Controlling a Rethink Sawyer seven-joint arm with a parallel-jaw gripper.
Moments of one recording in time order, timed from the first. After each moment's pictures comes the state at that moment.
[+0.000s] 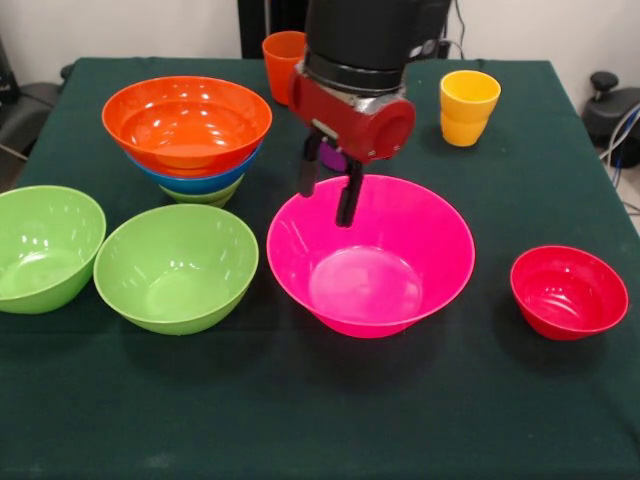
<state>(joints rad) -0.18 -0.51 -0.04 1.30 -0.15 0.56 2.64</state>
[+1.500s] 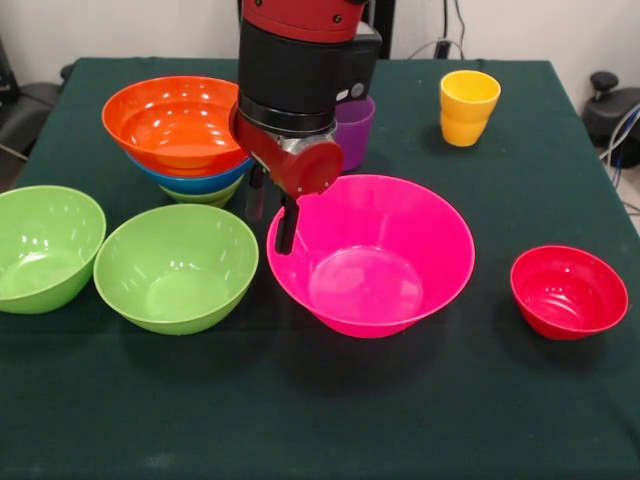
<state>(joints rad) -0.24 -0.44 -0.04 1.25 -0.15 0.56 2.64</state>
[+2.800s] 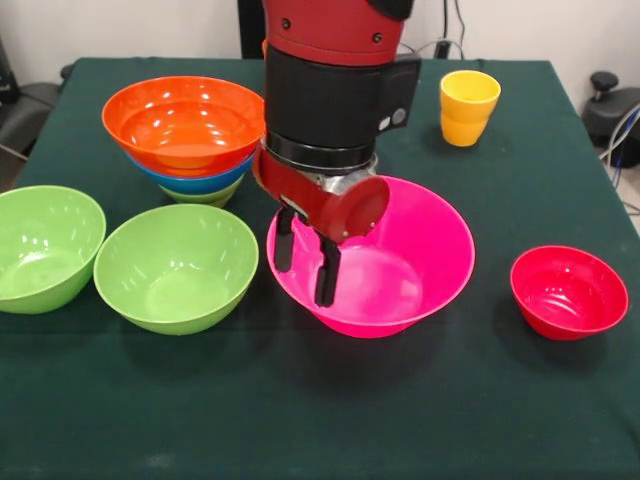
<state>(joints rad) -0.24 -0.38 0.05 1.04 -0.15 0.65 2.54</state>
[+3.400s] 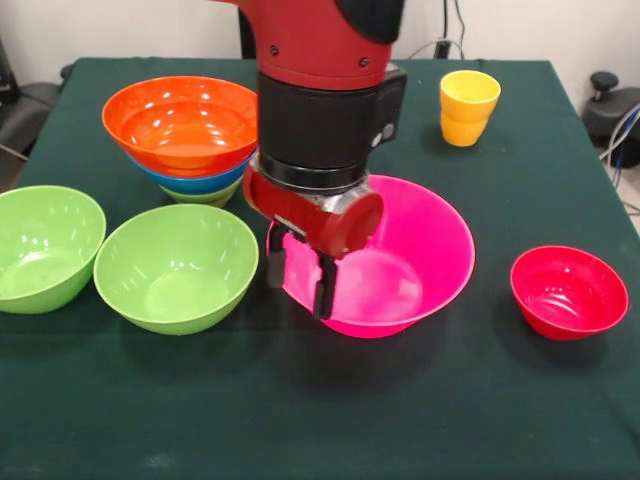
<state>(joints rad) -0.27 -0.35 0.07 1.03 -0.15 0.65 2.42</state>
